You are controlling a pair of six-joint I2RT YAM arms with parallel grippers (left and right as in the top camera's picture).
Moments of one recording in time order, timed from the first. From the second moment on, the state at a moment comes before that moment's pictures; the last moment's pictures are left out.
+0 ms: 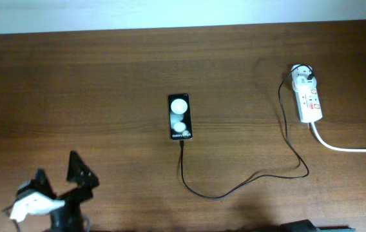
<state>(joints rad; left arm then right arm) -0.08 0.01 0.49 -0.51 -0.37 -0.46 0.13 0.07 1.27 -0.29 -0.30 0.35</state>
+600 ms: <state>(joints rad) -0.08 0.01 0.04 -0.13 -0.17 -0.05 0.01 0.01 1.26 -0.29 -0.30 0.35</state>
